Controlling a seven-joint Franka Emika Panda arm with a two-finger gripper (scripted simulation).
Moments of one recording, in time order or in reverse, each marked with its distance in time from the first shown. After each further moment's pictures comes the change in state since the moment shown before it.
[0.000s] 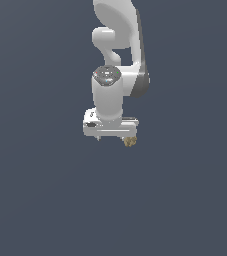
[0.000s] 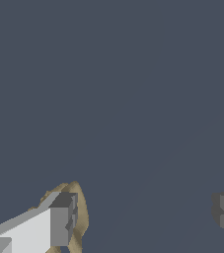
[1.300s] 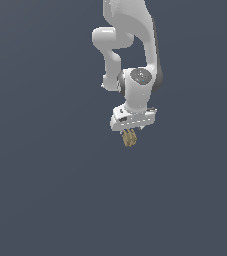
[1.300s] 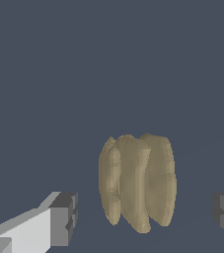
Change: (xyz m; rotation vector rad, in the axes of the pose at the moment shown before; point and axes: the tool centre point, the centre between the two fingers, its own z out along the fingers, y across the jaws) arm -0.084 -0.096 0.048 -0.015 -0.004 -0.272
